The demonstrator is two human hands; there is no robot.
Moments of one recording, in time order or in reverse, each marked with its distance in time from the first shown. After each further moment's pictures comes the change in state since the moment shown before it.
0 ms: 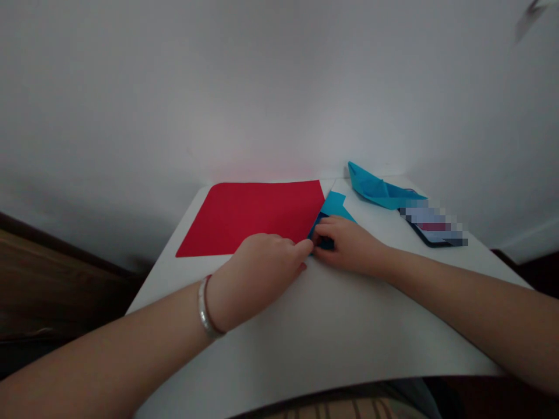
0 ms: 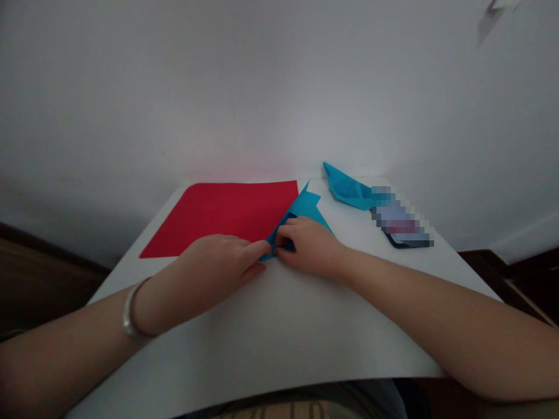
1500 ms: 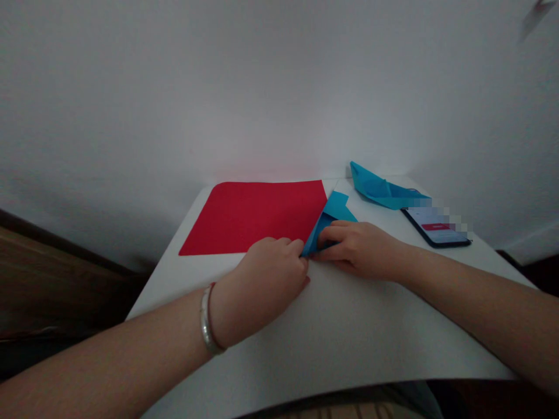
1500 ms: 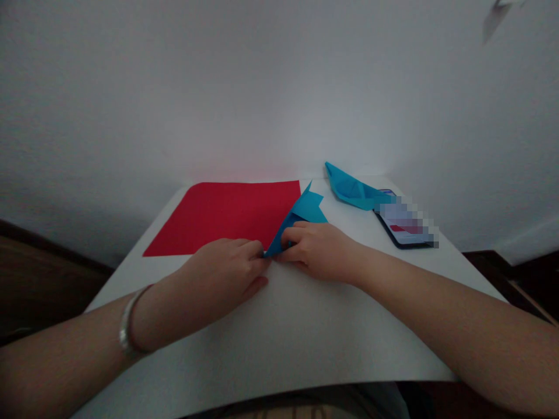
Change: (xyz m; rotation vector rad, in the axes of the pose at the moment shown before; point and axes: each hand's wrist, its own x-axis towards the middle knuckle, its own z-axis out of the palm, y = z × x) left_hand 0.000 0.003 0.000 -0.026 -0.062 0.117; right_hand -0.012 0.003 -0.019 -0.336 -0.165 -0.388
